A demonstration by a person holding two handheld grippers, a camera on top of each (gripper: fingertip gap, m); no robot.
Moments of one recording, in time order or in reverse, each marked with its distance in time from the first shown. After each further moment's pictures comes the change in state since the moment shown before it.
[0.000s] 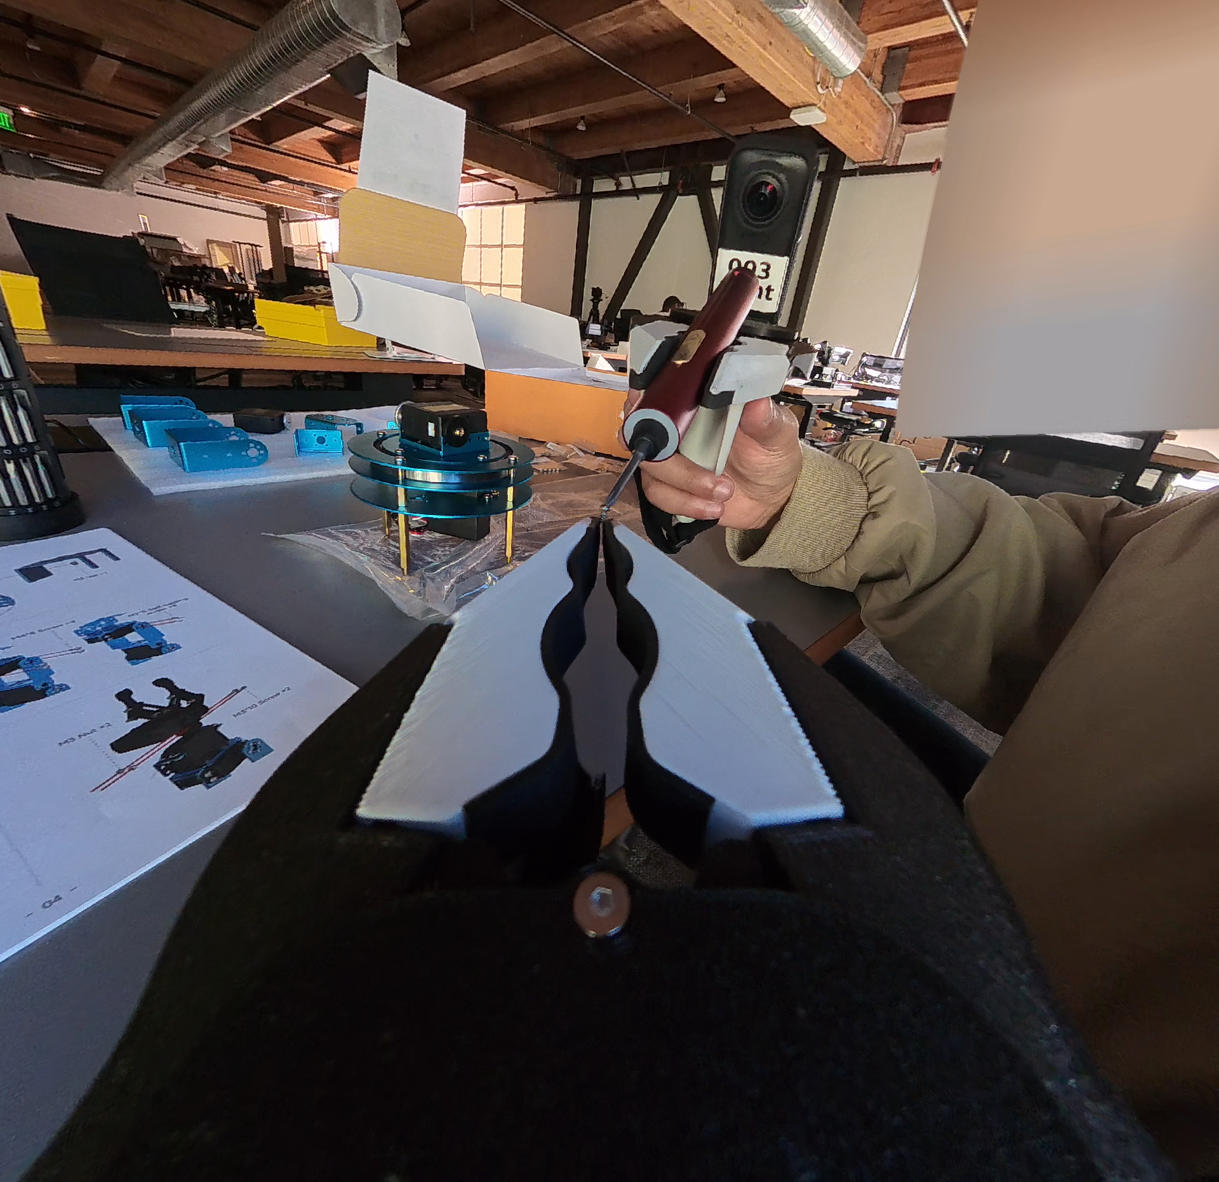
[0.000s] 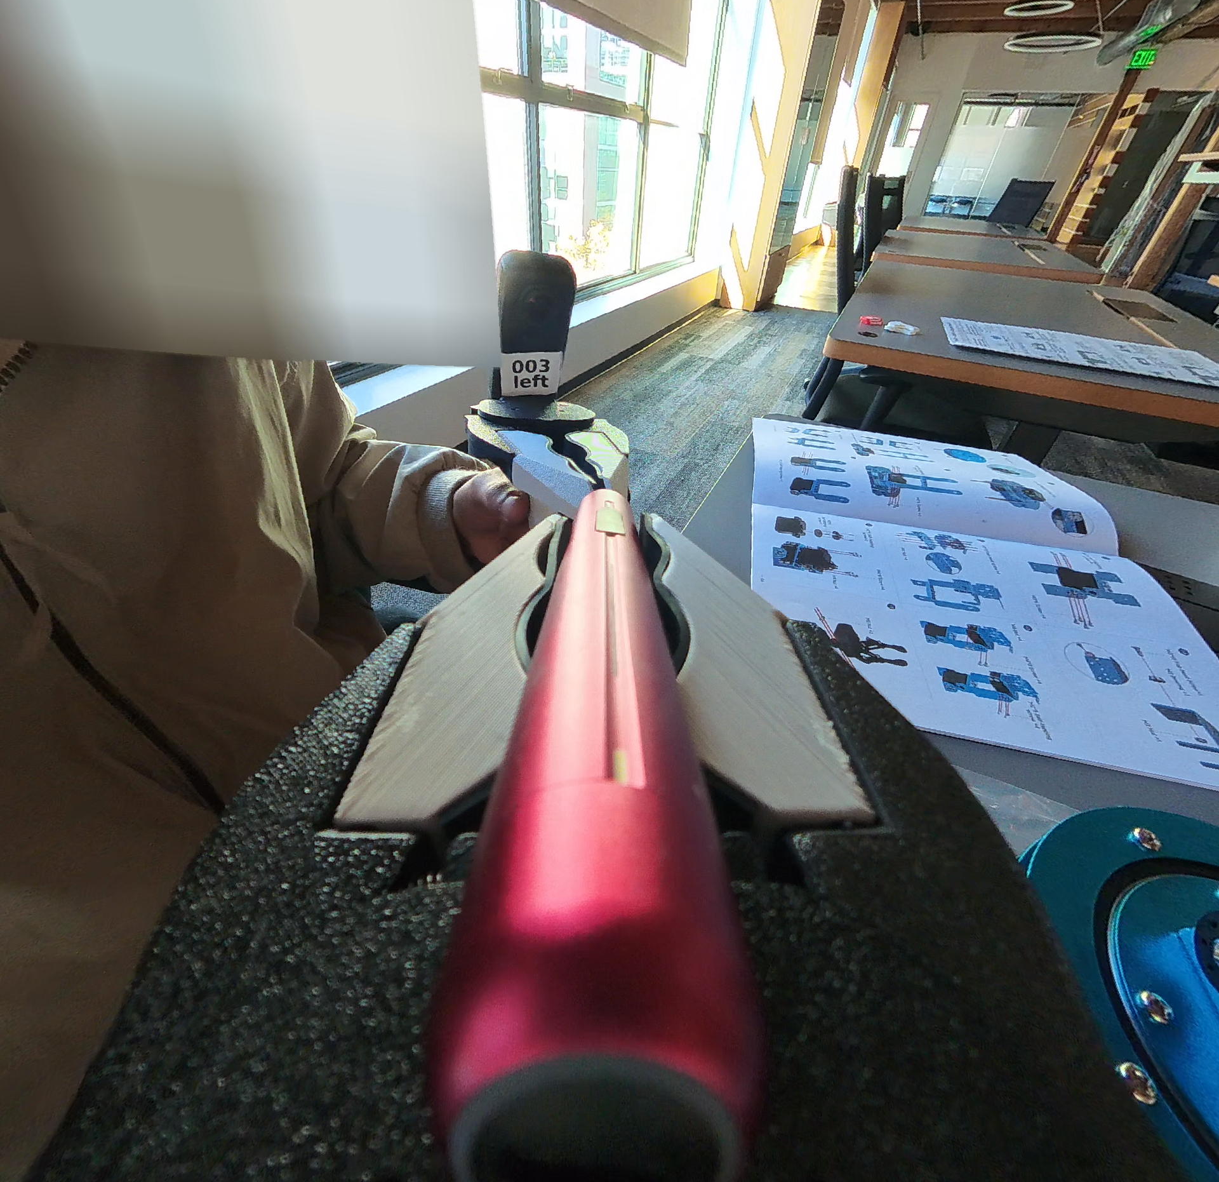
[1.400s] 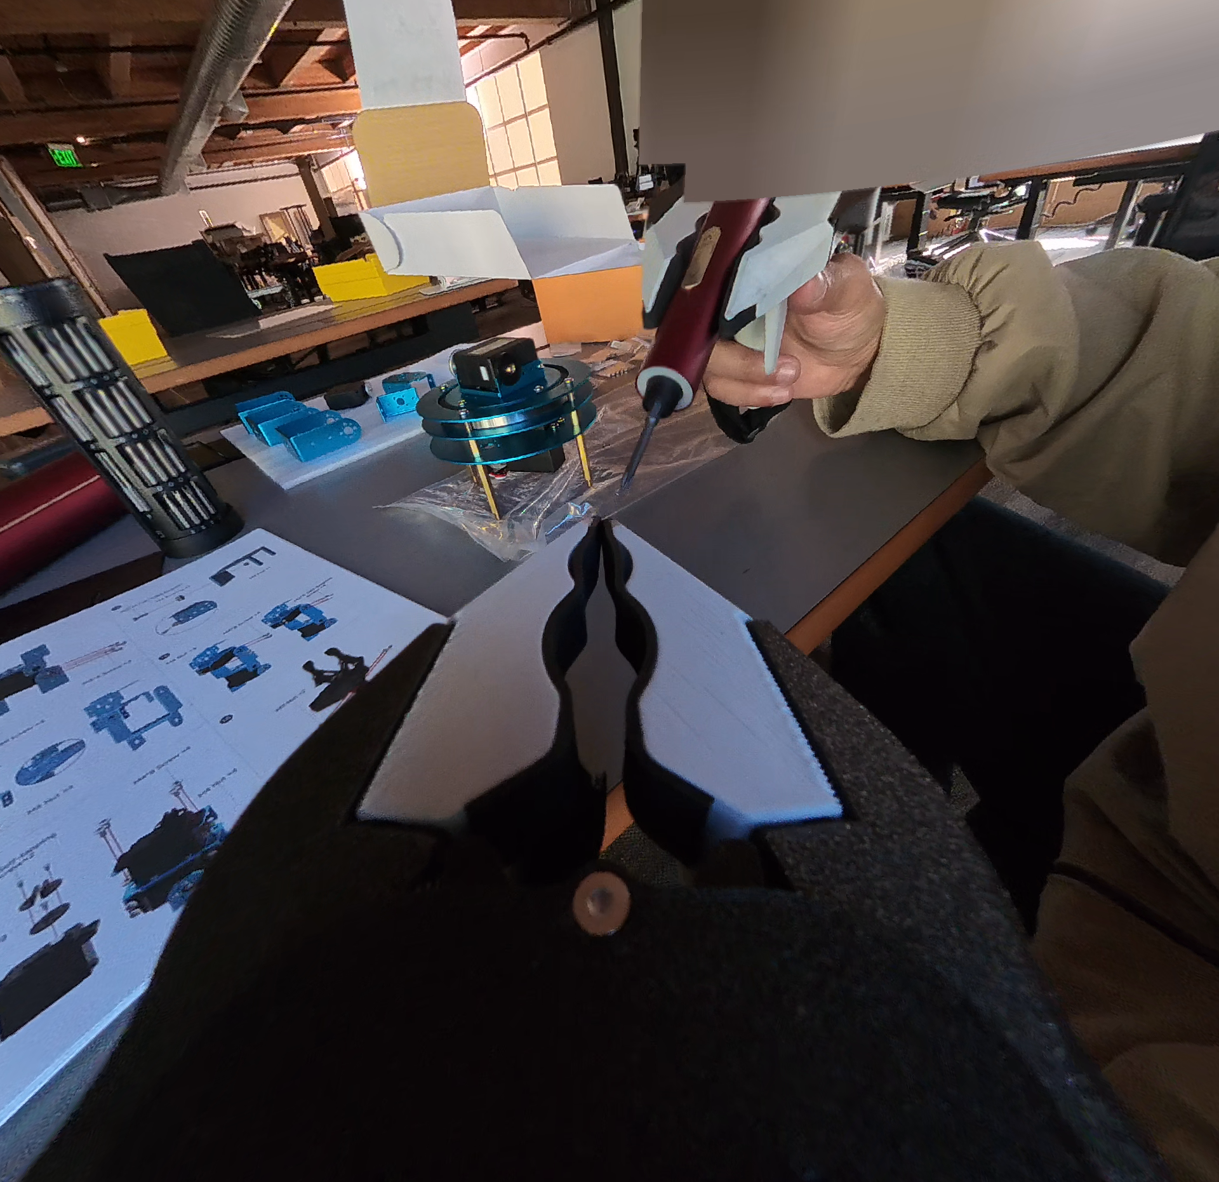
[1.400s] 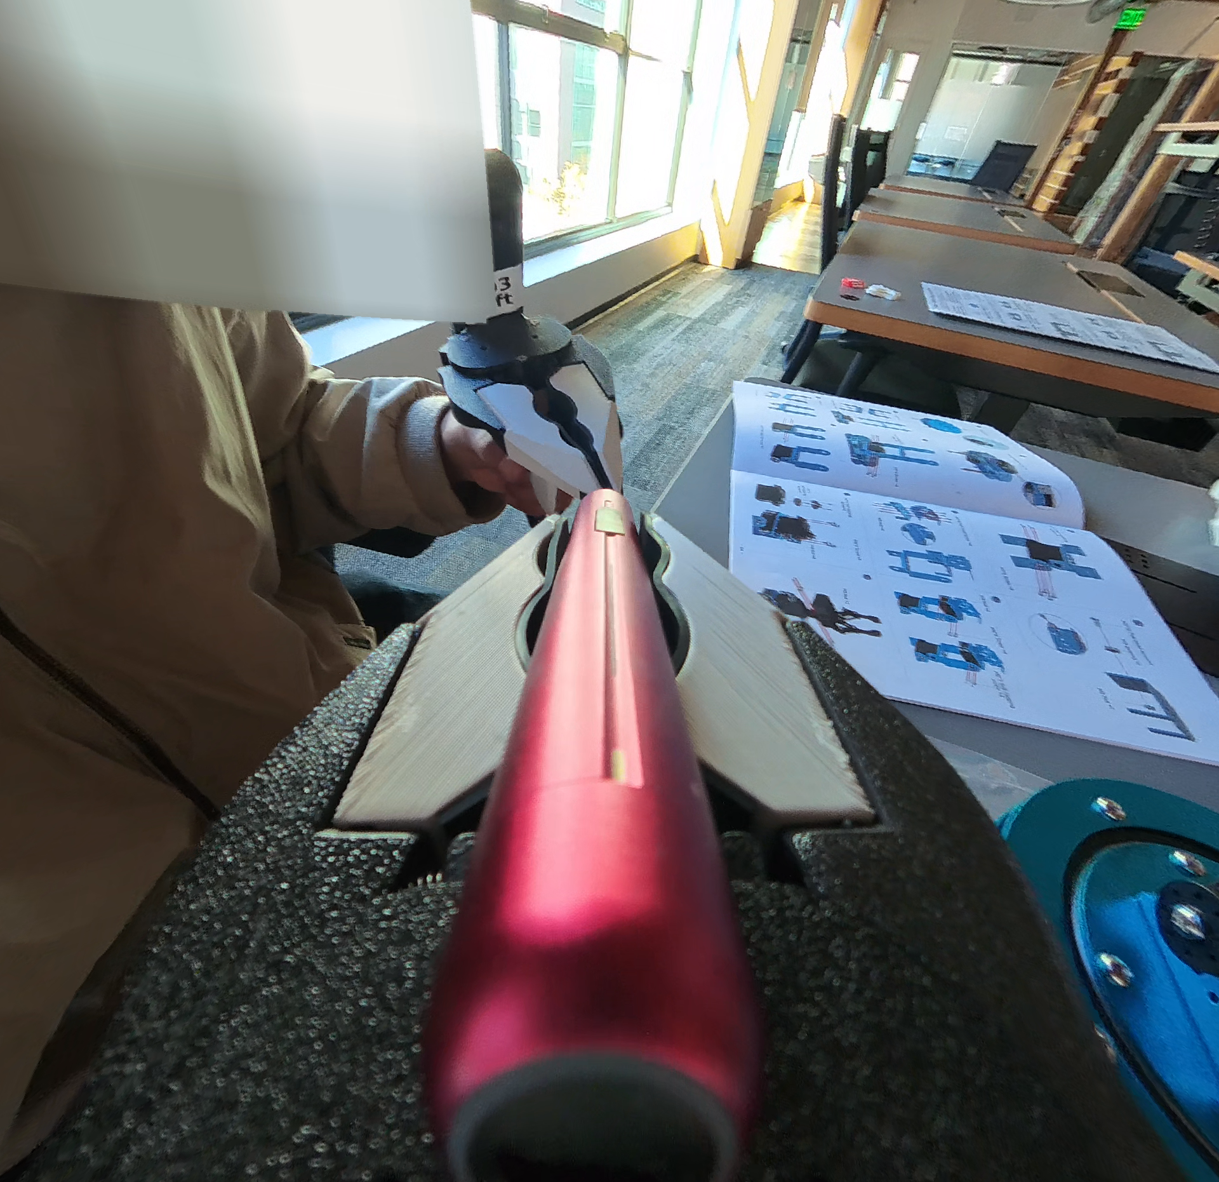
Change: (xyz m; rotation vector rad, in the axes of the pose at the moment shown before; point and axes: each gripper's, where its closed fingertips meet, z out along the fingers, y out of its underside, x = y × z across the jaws) left arm -0.019 0.014 -0.012 -0.203 -0.075 0.271; right arm 0.005 0.011 0.003 -0.072 0.043 -0.041
